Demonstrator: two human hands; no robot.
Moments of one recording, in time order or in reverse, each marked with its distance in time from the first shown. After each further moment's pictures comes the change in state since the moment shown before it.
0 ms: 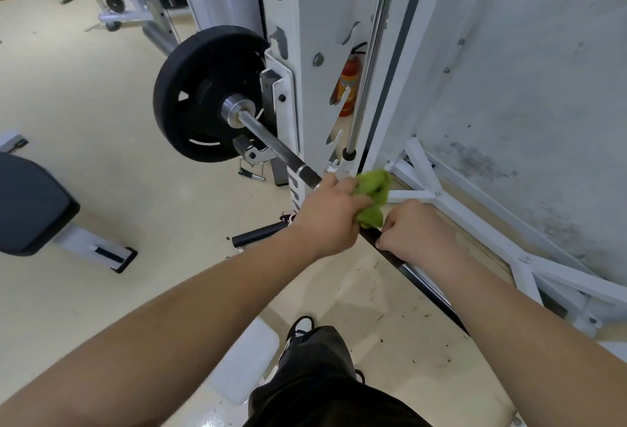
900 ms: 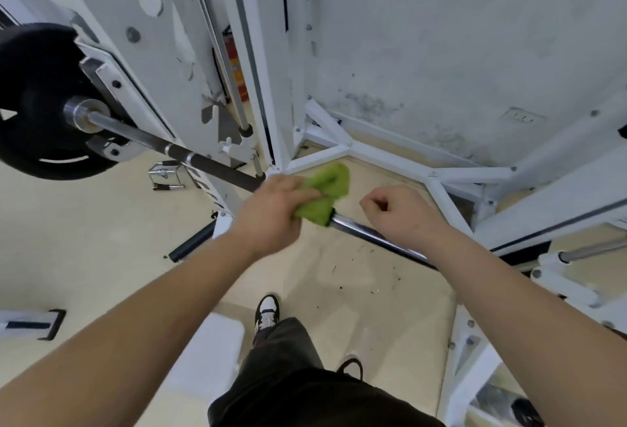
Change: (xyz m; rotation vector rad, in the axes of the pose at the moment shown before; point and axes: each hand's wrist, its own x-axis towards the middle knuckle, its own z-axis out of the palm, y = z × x) left_hand -0.035 0.110 0.048 -0.134 -0.005 0.339; right_hand -0.131 0.181 0.009 0.413 0.194 -0.007
